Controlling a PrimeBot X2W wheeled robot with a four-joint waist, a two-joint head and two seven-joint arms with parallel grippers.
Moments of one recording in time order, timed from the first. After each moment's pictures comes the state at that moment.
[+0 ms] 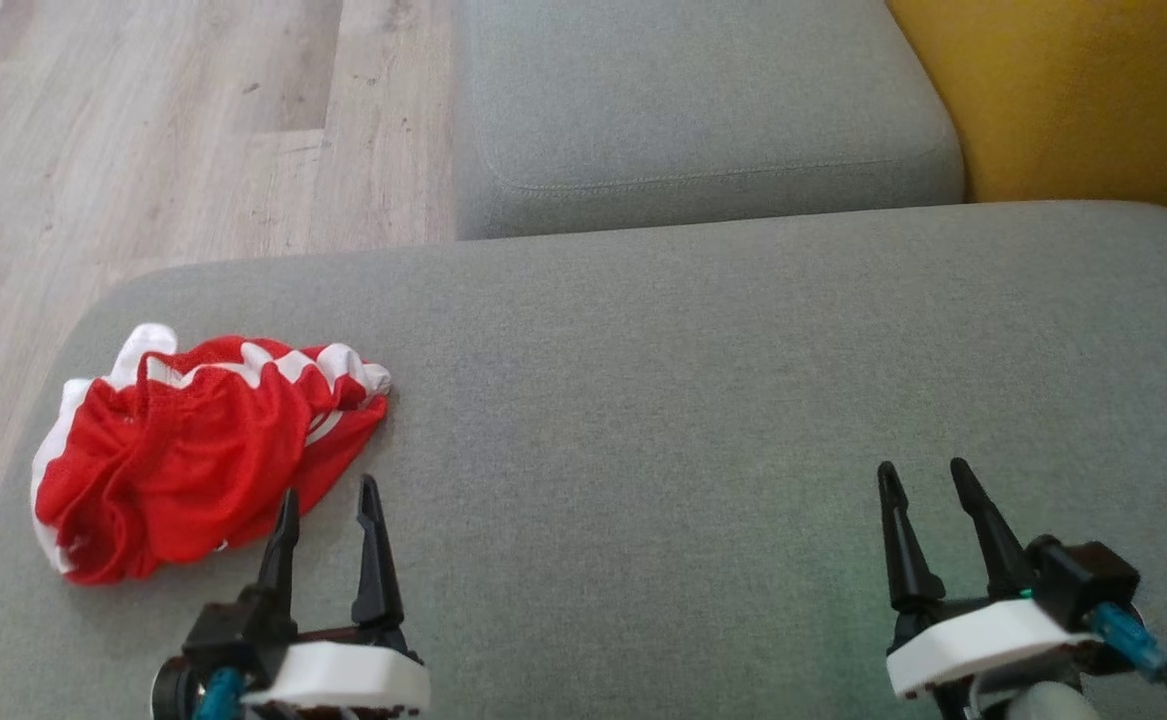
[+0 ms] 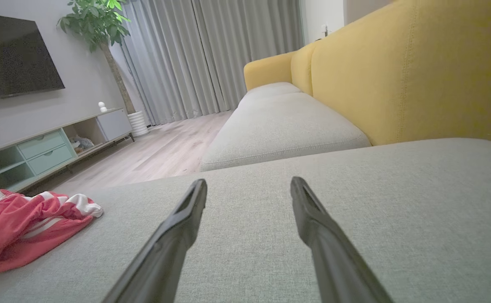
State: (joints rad) left arm 0.03 0.05 -0.23 0.19 -0.33 0.11 -0.21; right arm 0.04 -0.04 0.08 0.27 0.22 0.13 -0.20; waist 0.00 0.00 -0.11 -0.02
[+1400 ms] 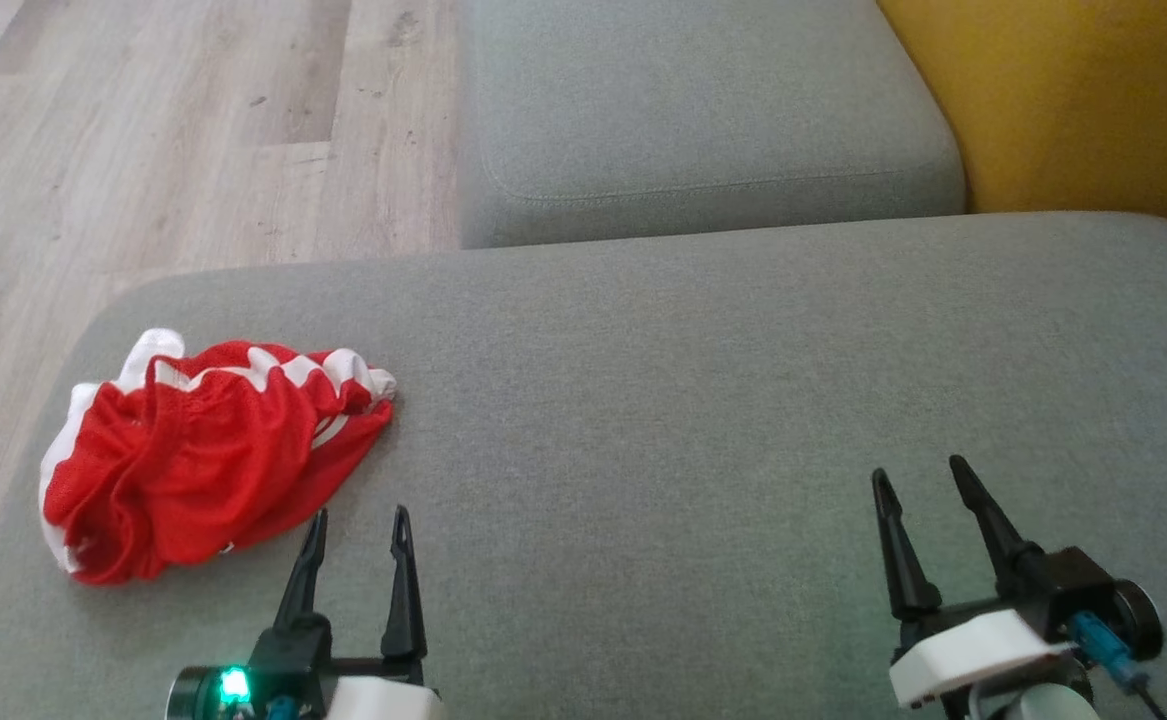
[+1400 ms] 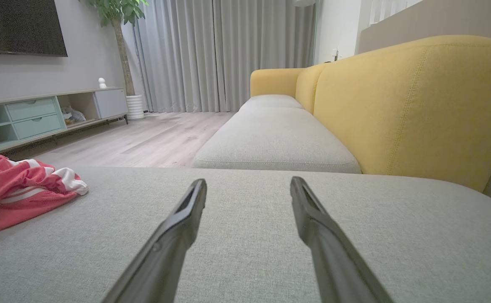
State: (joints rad) left arm 0.05 0.05 -0.26 0.24 -0.15 0.16 -0.25; right arm 0.04 -0.04 0.06 0.28 0.02 0.13 -0.25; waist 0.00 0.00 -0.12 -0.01
